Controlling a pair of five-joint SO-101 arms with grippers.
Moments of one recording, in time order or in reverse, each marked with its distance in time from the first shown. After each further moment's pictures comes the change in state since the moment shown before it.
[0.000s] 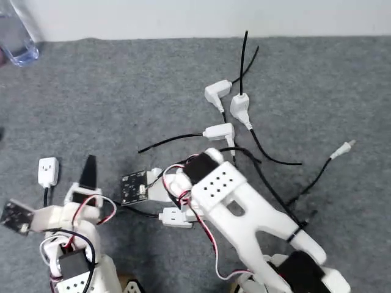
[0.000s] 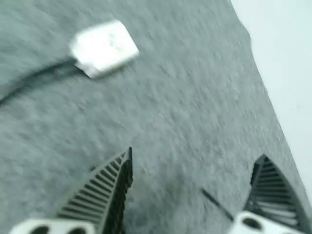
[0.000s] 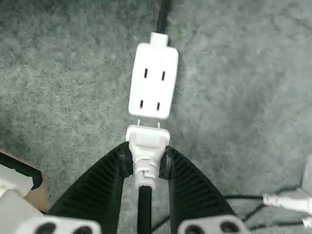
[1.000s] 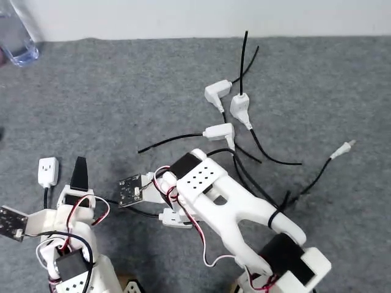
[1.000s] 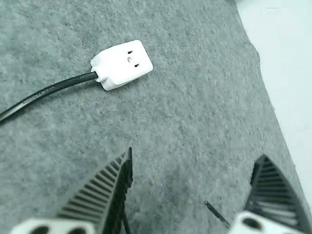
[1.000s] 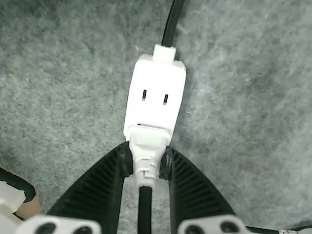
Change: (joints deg) left arm -2.6 0.0 0.0 0.1 0.0; right arm -0.6 10.6 0.0 -6.1 0.0
